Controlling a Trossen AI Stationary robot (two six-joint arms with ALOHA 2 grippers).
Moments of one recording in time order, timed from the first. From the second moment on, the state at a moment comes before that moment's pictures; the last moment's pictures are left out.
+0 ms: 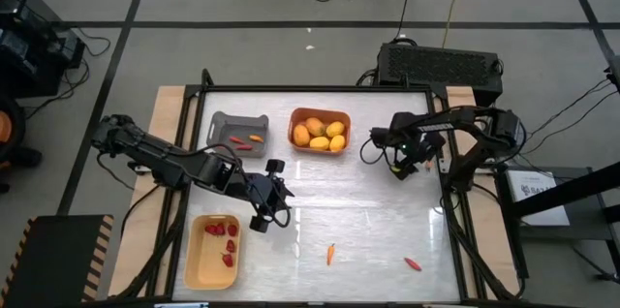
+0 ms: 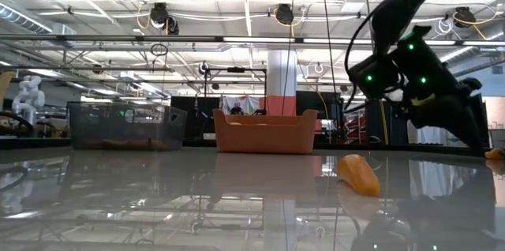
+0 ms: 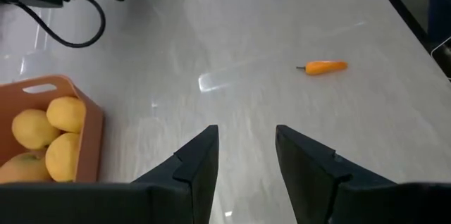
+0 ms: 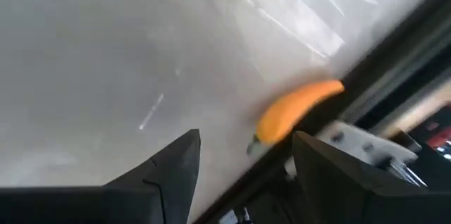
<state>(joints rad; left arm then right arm) -0.33 1.42 1.15 -0.50 -0.16 0.06 -0.40 1.62 0.78 -1.27 0.05 0.63</state>
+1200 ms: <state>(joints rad) -0.33 1.42 1.15 -0.51 -0.16 0.07 -0.50 1.62 0.71 -1.16 0.06 0.65</state>
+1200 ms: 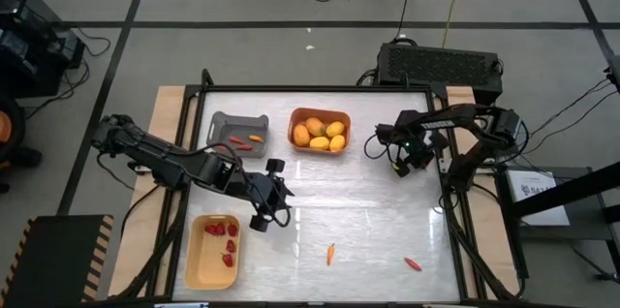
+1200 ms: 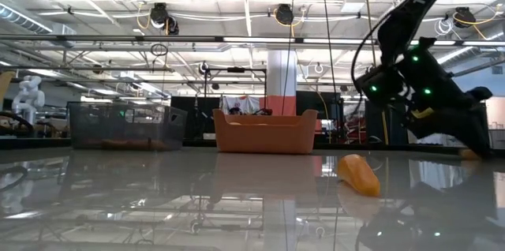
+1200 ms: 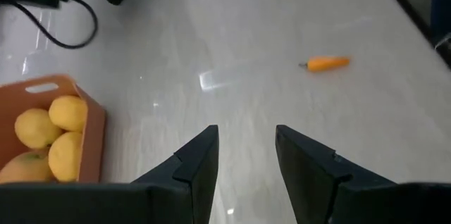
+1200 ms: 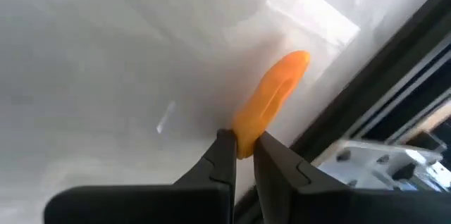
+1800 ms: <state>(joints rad) -0.10 1.20 1.15 -0.93 -0.34 0.03 -0.29 1.53 1.19 -1.08 0.08 0.70</state>
